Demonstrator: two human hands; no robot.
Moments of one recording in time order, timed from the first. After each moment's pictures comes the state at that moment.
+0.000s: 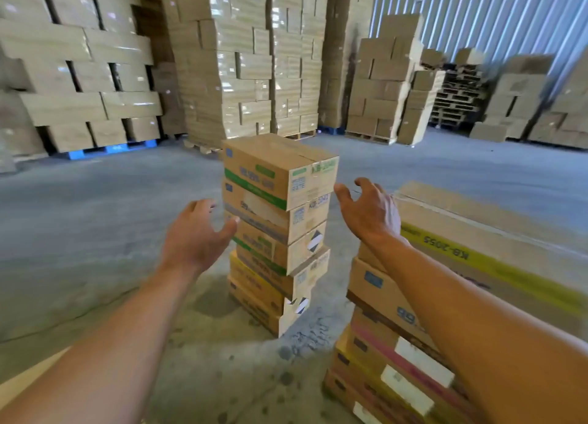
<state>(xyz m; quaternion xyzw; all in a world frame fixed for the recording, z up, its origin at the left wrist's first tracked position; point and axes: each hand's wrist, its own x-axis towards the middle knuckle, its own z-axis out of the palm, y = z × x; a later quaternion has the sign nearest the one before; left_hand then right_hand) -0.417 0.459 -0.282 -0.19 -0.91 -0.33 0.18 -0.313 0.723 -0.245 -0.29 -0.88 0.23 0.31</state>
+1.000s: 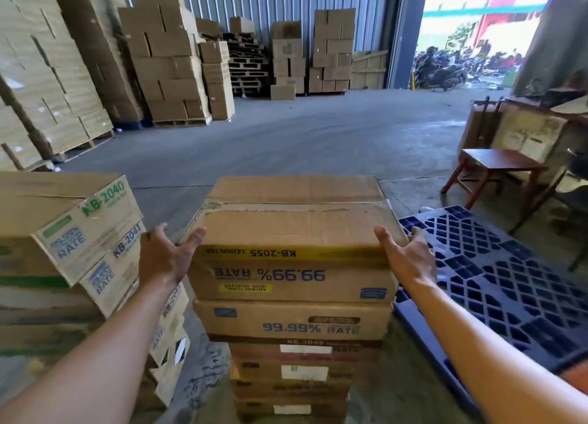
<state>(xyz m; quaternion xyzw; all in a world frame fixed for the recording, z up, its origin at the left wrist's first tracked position) -0.440 0.808 -0.315 -0.33 -0.83 -0.44 -0.05 -0.081 0.940 -0.333 -0.66 -0.57 0.32 0.37</state>
